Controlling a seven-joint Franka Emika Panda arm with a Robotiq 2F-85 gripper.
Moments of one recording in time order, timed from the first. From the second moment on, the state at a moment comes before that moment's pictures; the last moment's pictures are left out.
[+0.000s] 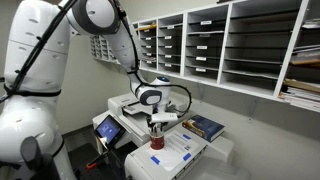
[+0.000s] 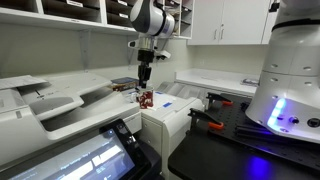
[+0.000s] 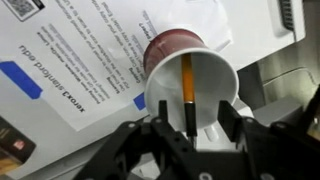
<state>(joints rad) -0.15 0.34 0.14 -2.39 0.32 2.75 -1.31</state>
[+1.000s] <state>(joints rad) -0.24 0.43 0.22 -2.39 0.28 2.82 -1.33</state>
